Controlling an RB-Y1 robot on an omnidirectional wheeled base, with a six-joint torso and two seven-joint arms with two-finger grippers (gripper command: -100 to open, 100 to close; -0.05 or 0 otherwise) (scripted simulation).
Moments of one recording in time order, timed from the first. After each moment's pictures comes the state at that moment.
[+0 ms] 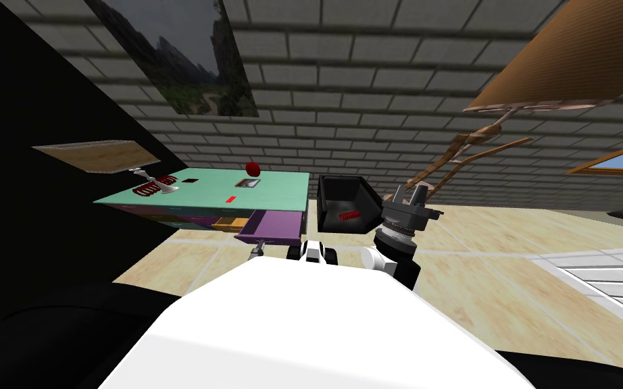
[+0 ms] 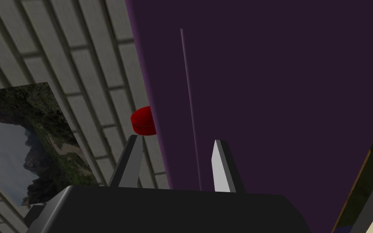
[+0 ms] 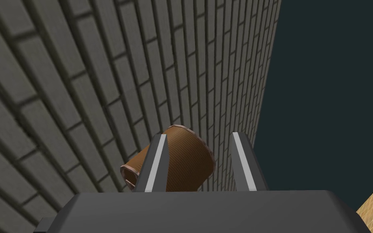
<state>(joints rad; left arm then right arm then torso) 0.50 0.22 0.11 -0.91 -0.11 -1.06 0.11 0.53 0.03 0.04 -2.37 -0.11 -0.59 -0.09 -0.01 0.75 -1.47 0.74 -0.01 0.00</state>
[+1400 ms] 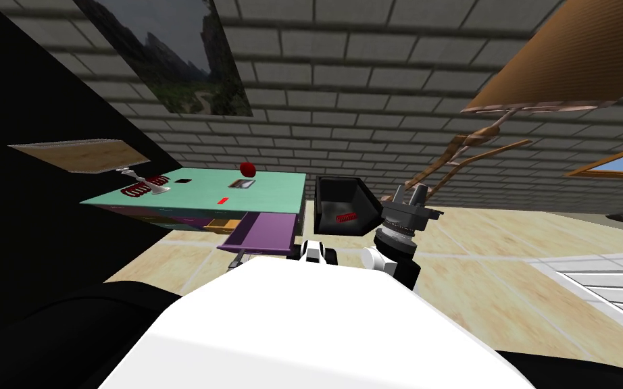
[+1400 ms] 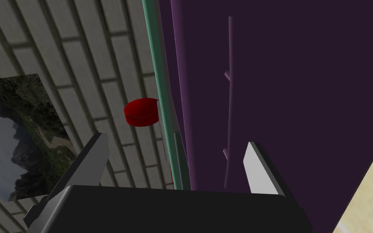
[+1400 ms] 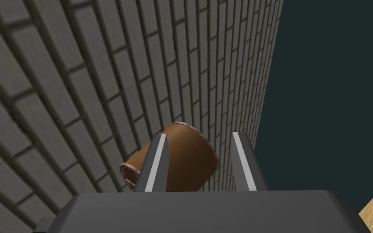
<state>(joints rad) 0.70 0.33 0.14 -1.02 -0.09 -1.09 0.26 0.53 0.03 0.04 -2.37 -0.11 -0.59 -0.09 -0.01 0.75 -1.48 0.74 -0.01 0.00</state>
